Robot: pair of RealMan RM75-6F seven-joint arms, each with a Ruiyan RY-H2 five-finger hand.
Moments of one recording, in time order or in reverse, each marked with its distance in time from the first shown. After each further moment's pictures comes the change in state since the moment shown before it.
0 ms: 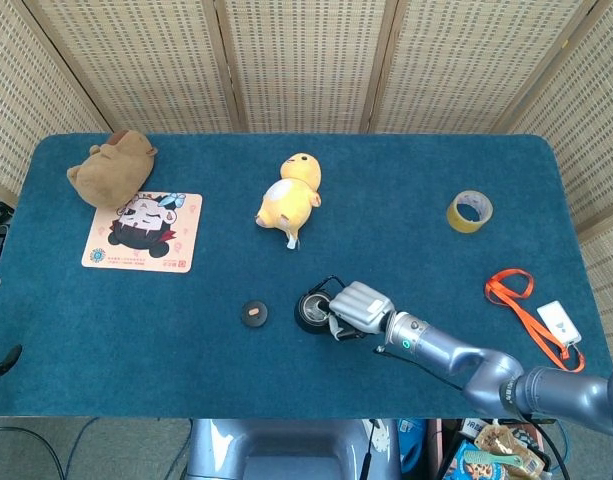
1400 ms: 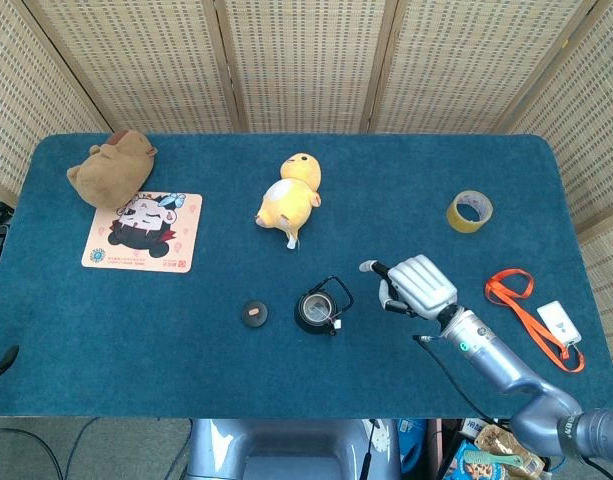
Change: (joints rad) left arm 0.013 0.013 0.001 -0.016 0.006 0.019 -0.017; right arm -0.257 0.178 0.029 -0.166 0.102 0.385 -0.133
